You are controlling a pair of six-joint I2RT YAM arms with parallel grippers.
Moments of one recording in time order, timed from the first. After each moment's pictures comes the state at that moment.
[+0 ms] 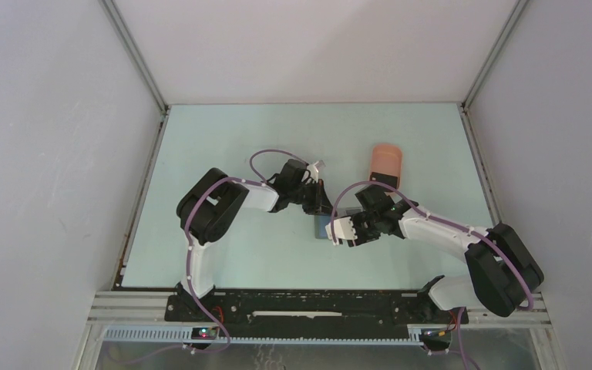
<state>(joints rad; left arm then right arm) -0.65 2.03 1.03 0.30 0.62 -0.72 0.63 1.36 0.68 -0.44 -0.27 -1.24</state>
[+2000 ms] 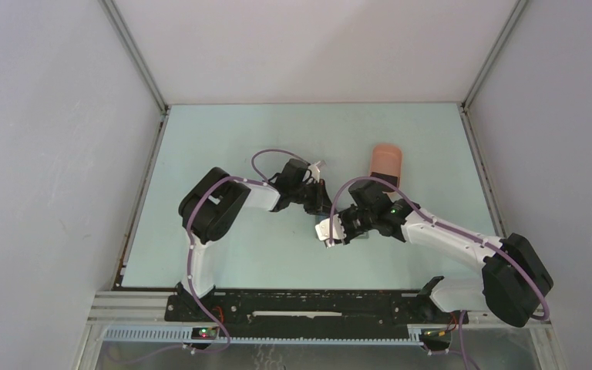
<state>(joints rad) -0.66 2.05 1.05 0.29 0.64 -0.72 0.73 1.28 0.75 -0.36 -0.46 -1.22</state>
